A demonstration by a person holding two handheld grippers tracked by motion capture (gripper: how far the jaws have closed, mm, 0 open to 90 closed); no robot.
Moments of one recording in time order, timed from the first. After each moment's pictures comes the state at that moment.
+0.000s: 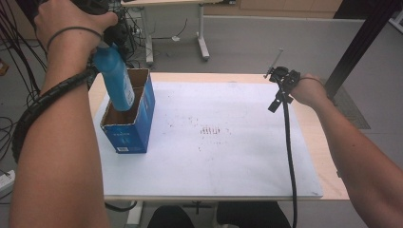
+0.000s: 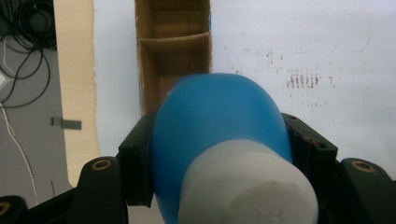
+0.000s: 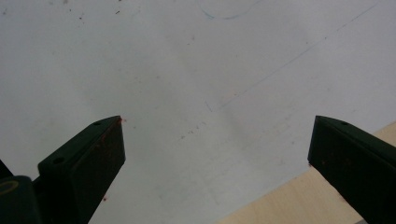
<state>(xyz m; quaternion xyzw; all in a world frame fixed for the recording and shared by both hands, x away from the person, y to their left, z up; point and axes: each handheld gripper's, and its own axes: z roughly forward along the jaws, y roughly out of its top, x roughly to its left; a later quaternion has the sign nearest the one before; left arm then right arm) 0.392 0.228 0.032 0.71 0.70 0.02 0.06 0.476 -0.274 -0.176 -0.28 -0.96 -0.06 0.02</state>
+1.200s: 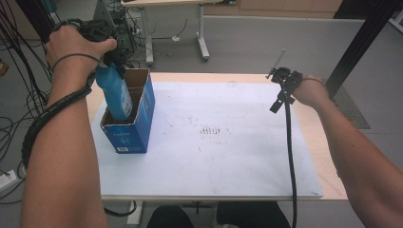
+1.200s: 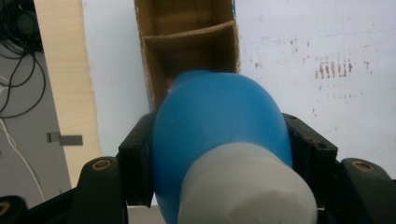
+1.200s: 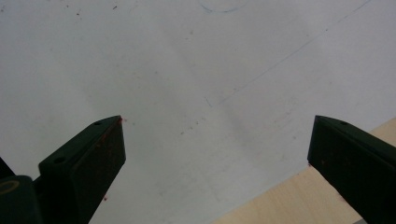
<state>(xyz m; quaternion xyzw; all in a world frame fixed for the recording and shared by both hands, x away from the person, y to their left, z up) 0.415 0.256 -0.032 0.74 0.67 0.00 0.05 0.477 -0.281 -0.179 -0.29 -0.95 -0.06 0.02</state>
